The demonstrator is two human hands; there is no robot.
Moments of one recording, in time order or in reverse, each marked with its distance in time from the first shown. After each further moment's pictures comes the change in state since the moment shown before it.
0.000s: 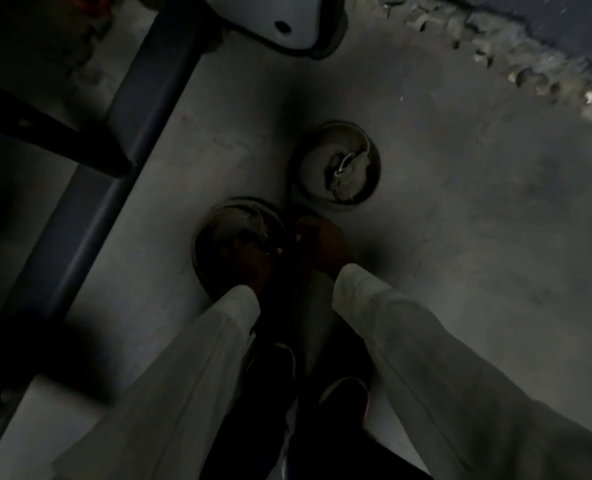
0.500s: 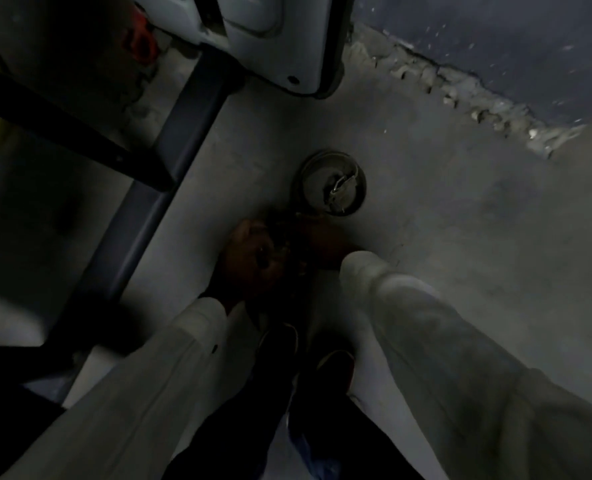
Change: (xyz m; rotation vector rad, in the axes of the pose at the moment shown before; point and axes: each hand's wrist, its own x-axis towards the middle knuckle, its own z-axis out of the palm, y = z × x) left_hand -0.114 0.018 -0.122 0.101 0.161 0.718; right_hand -0.077 -0.087 -0.057 -0.468 -0.228 -0.308
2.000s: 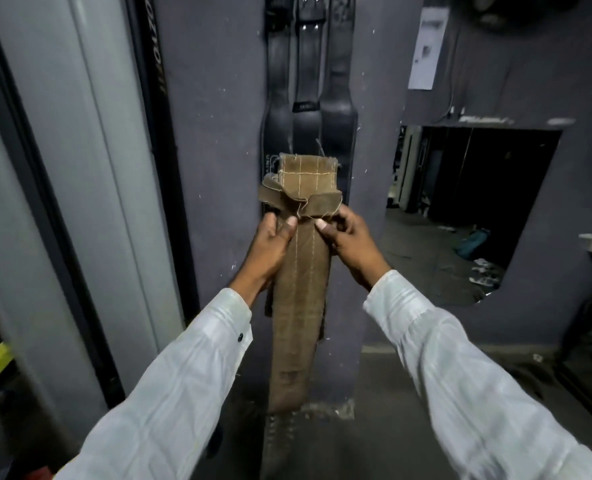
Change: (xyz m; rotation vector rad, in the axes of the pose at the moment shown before) left_hand -0.082 0.784 -0.462 -0.921 -0.043 0.727; right_hand -0.686 -0.326 -0.546 0.655 1.421 -0.421
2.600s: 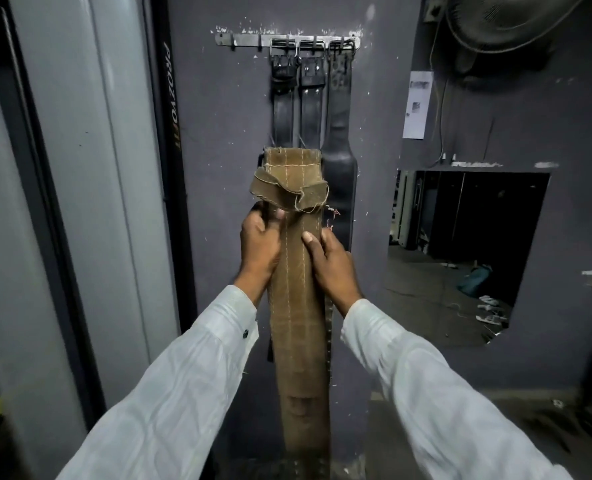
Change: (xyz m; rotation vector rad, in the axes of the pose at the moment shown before) left_hand 0.061 0.064 -0.012 0.023 0.243 0.301; right_hand 0.033 -0.028 0.041 -0.376 0.196 -0.067
